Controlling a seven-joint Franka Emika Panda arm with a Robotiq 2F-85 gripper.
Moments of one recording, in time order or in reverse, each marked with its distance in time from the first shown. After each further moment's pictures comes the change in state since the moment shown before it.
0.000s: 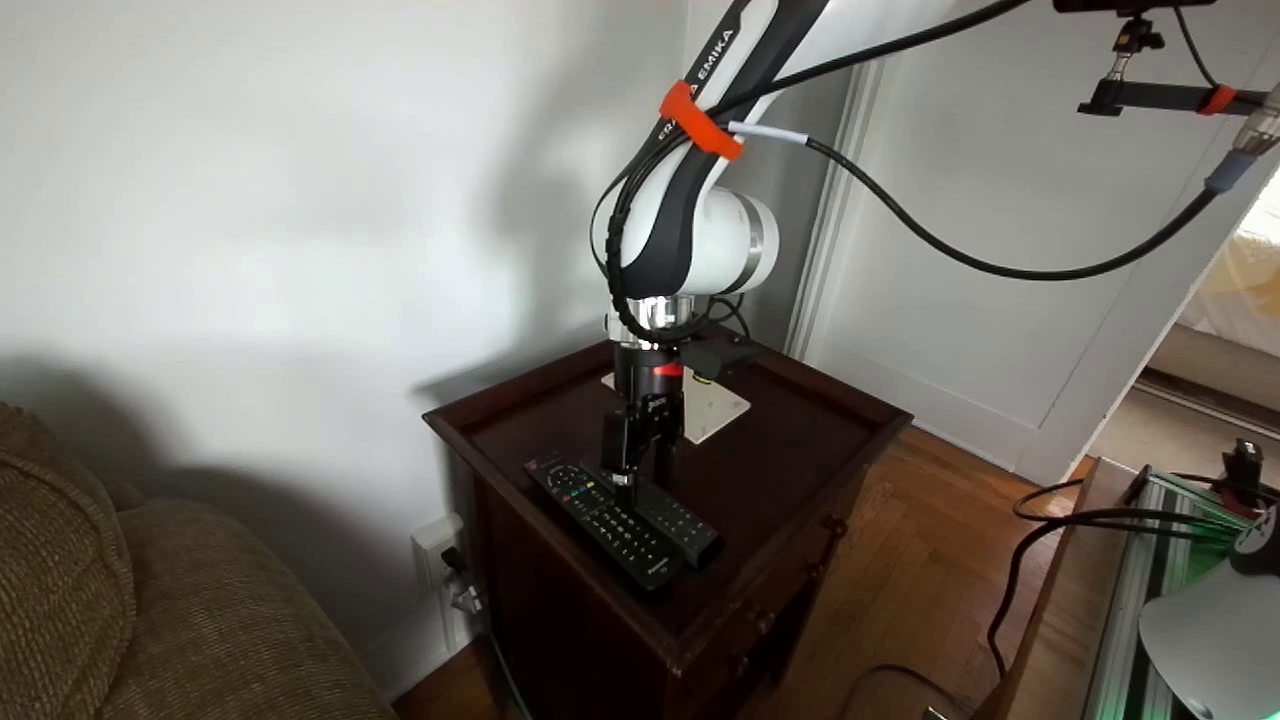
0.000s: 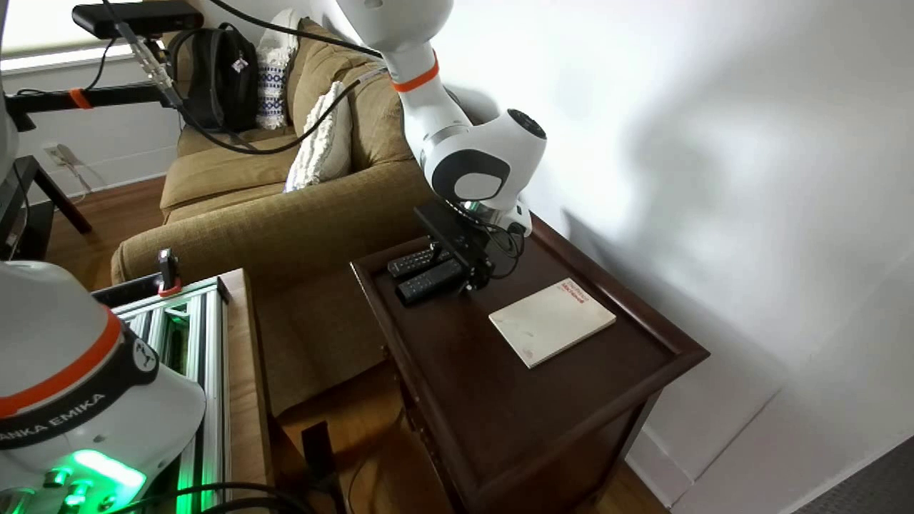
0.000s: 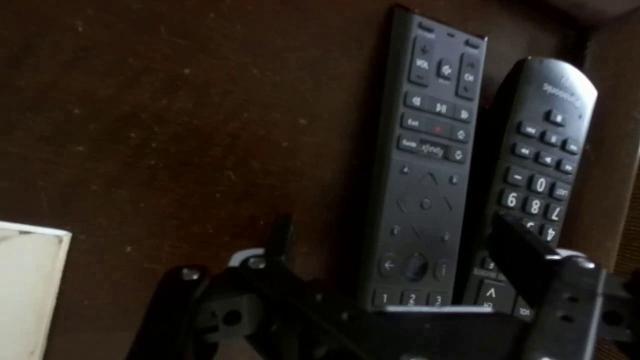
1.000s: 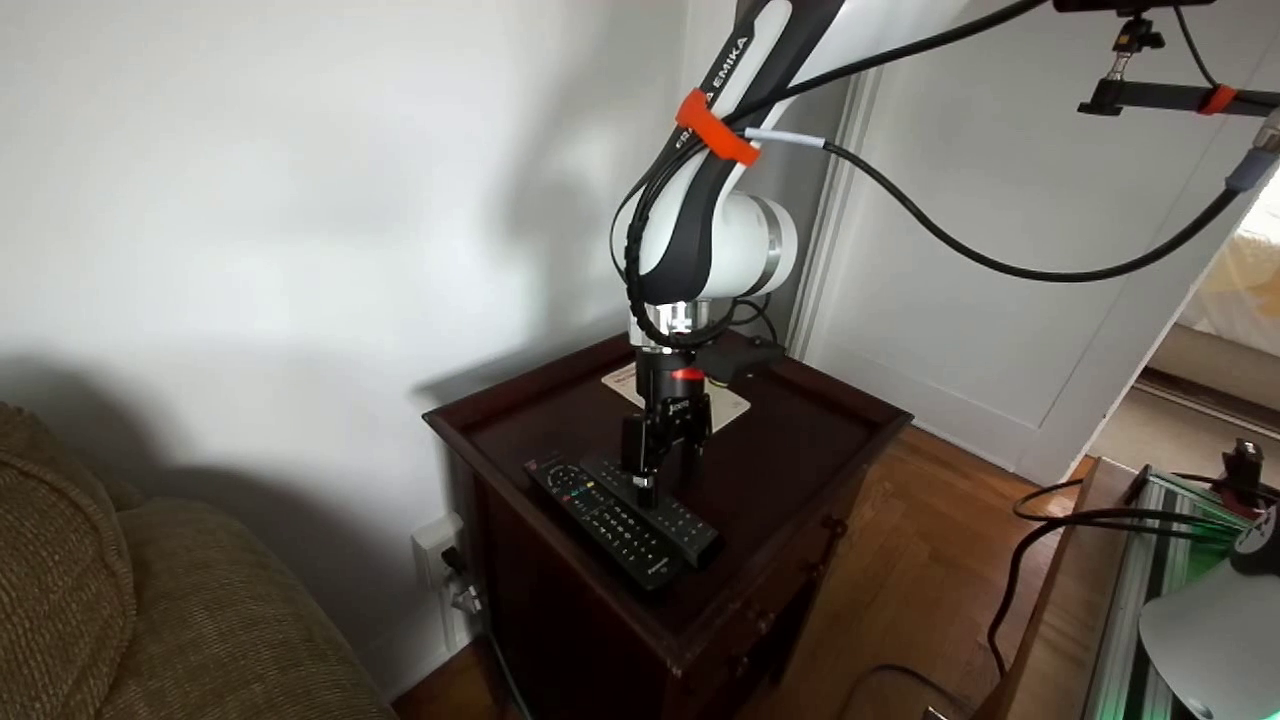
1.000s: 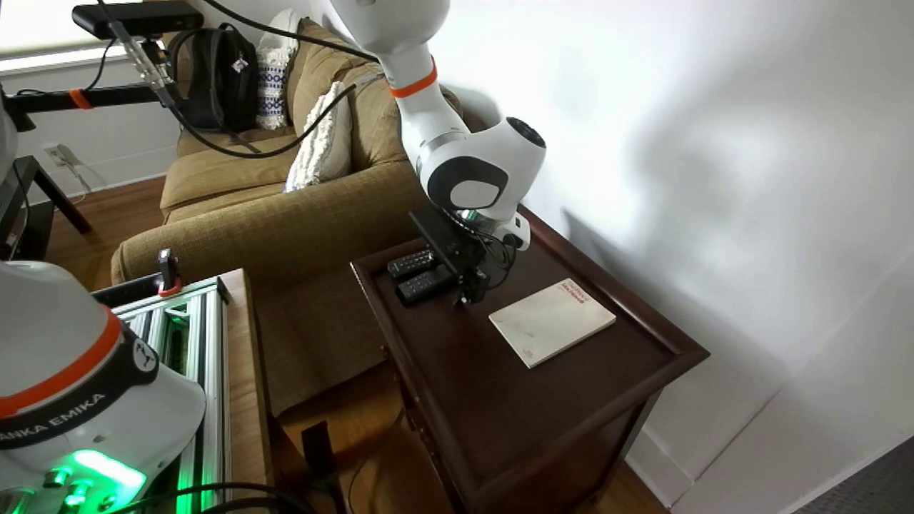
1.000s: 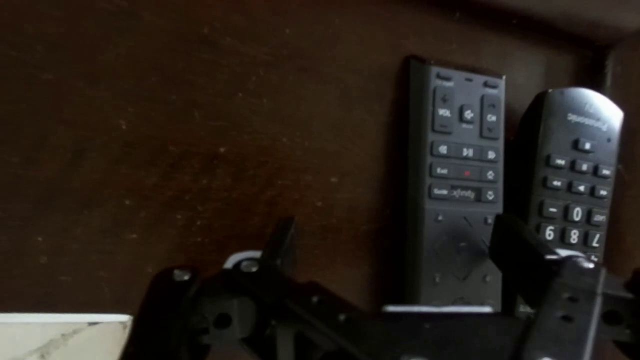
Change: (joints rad) arm 0.004 -0.020 -0.034 -0.045 0.000 0.000 0.087
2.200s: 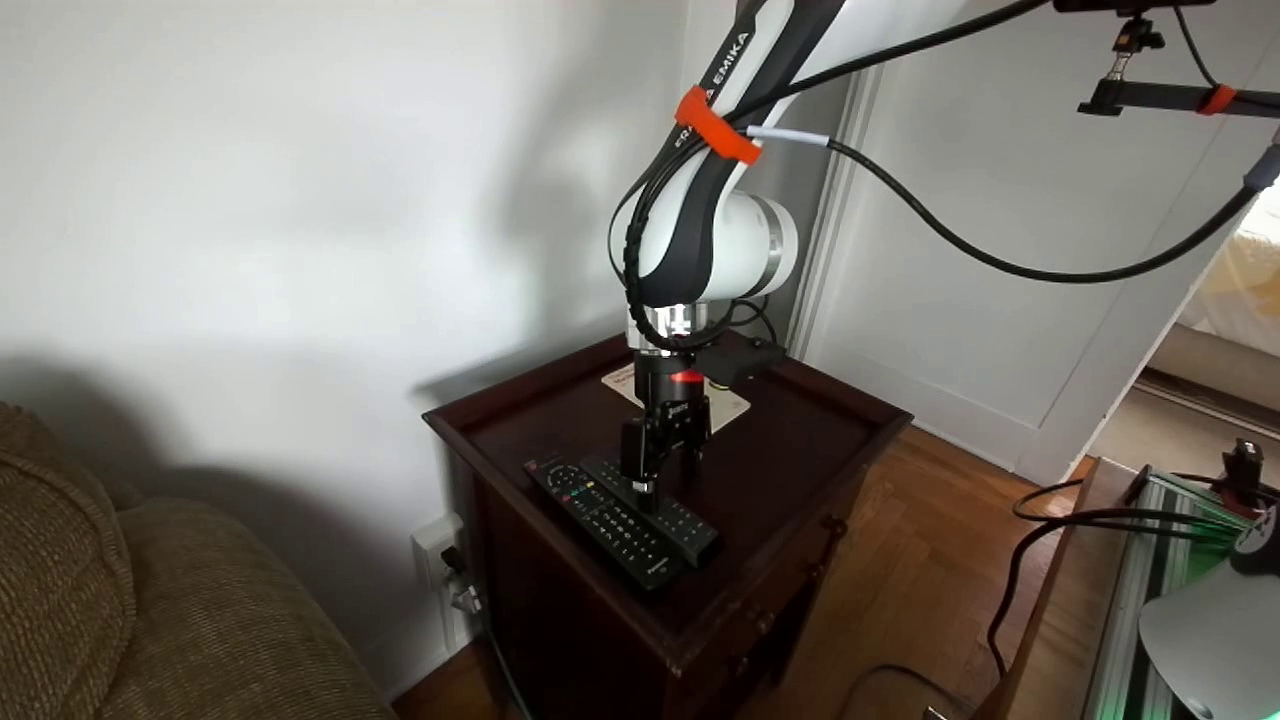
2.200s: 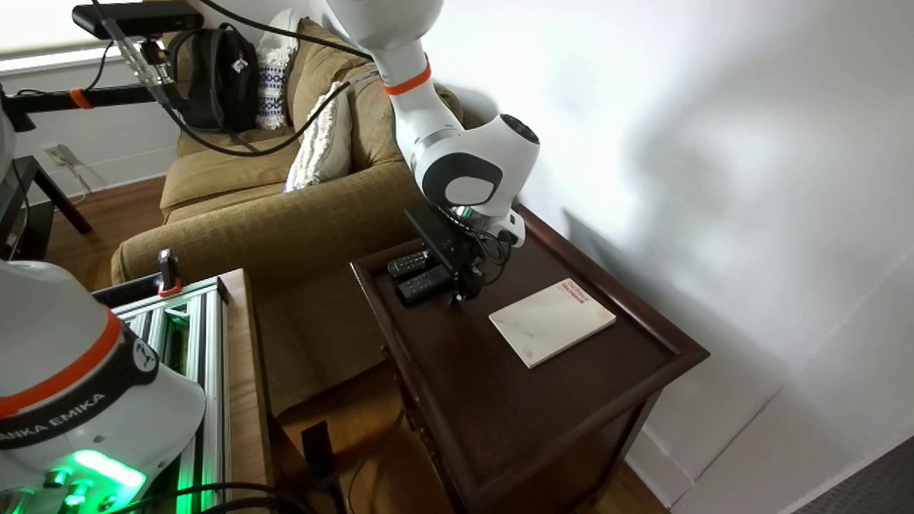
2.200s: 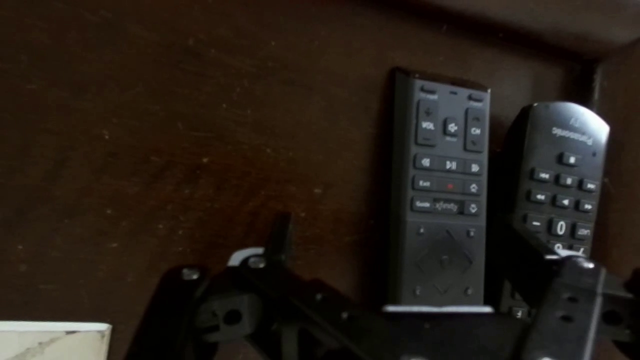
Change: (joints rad) arm 0.018 -0.012 0.000 -0.014 0.000 0.000 0.004
